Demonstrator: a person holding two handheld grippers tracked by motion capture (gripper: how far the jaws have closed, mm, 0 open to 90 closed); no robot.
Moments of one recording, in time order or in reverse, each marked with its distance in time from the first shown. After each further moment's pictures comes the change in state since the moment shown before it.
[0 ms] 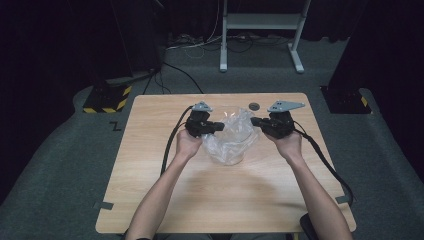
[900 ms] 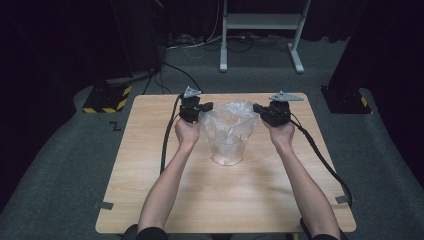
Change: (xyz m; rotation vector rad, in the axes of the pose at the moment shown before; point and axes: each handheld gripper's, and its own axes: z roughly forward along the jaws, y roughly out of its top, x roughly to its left) left arm 0.039 0.015 0.002 -0.155 0.248 -0.180; right arm -0.039 -0.004 0.039 -0.096 -0.136 0.161
